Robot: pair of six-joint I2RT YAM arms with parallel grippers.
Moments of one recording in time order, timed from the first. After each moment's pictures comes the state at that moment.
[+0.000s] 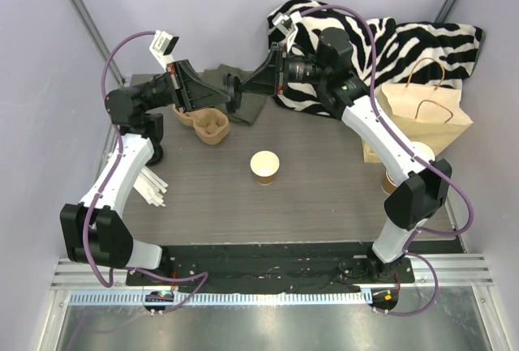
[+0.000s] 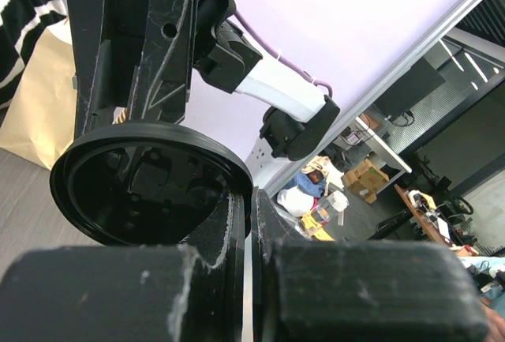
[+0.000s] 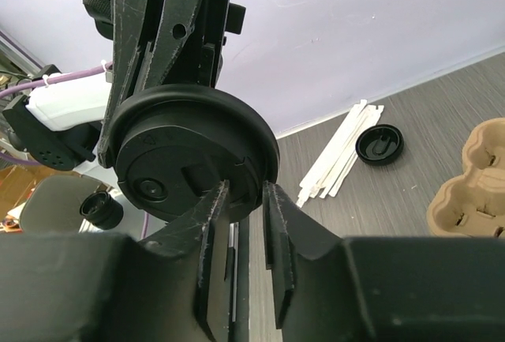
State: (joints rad) left arm -0.15 1.40 1.22 1.07 1.23 -1.55; right arm 0.50 1.72 1.77 0.06 -1.03 0.55
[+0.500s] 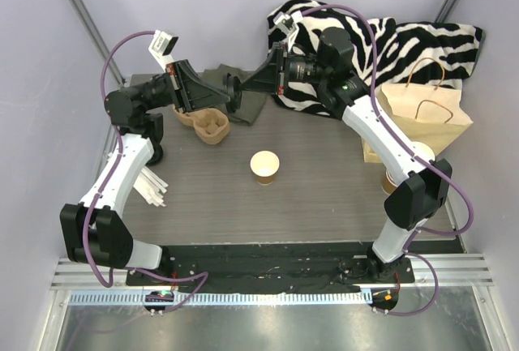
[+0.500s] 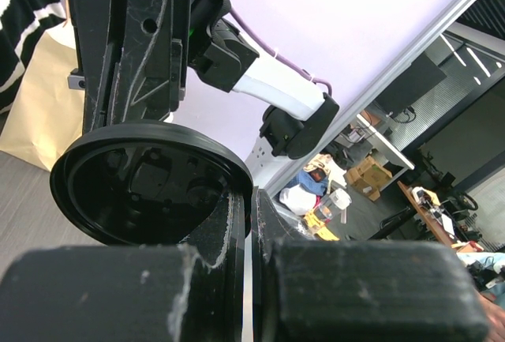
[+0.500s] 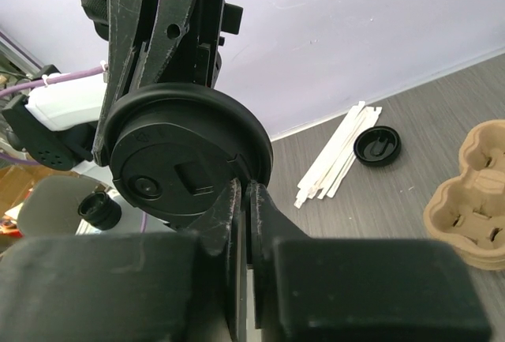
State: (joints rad) left arm -0.15 1.40 1.22 1.09 1.23 -1.55; right arm 0.50 1.72 1.77 0.07 -1.04 0.55
